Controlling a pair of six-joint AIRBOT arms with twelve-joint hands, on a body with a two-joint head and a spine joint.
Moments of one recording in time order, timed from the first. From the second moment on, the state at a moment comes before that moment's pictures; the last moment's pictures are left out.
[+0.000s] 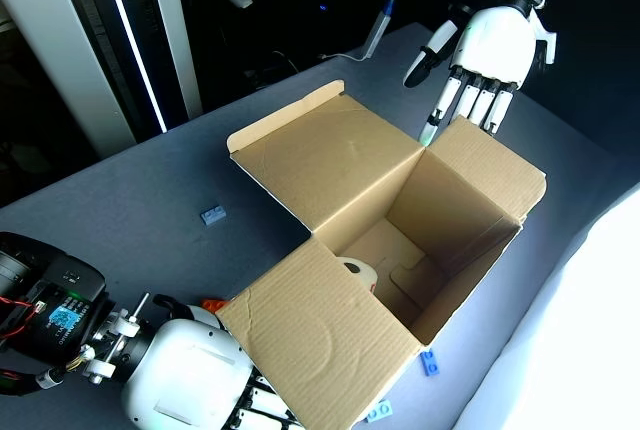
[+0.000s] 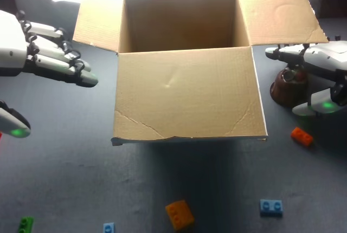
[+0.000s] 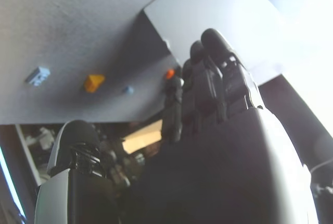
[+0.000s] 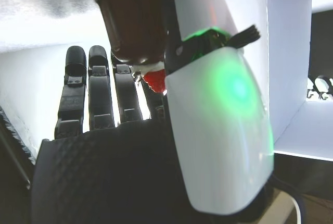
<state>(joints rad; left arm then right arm) 0.19 -0.89 1.56 1.82 -0.97 -0.46 -0.42 -1.19 1.46 0.15 0.33 -0.76</state>
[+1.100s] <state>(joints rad) 0.23 -0.90 1.60 1.80 -0.95 -0.46 -0.43 -1.19 1.46 0.15 0.37 -0.78</state>
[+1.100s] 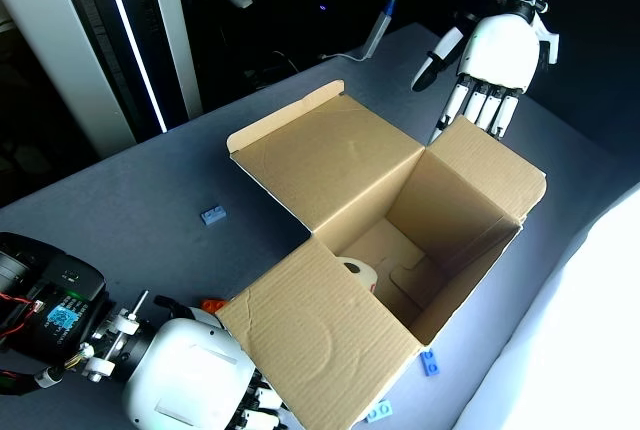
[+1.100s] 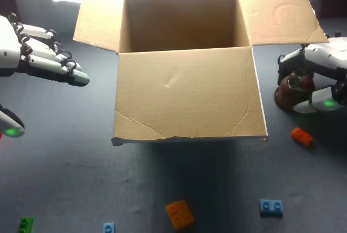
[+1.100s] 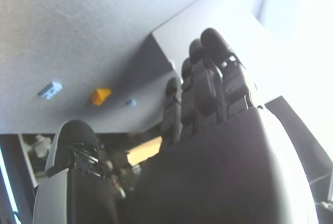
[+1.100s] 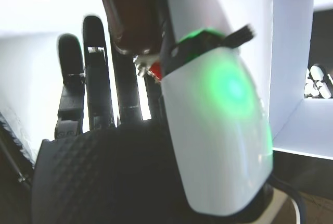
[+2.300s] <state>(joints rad) 0.23 -0.90 1.60 1.79 -0.95 -0.46 -0.05 -0.78 1.19 0.12 0.25 -0.87</state>
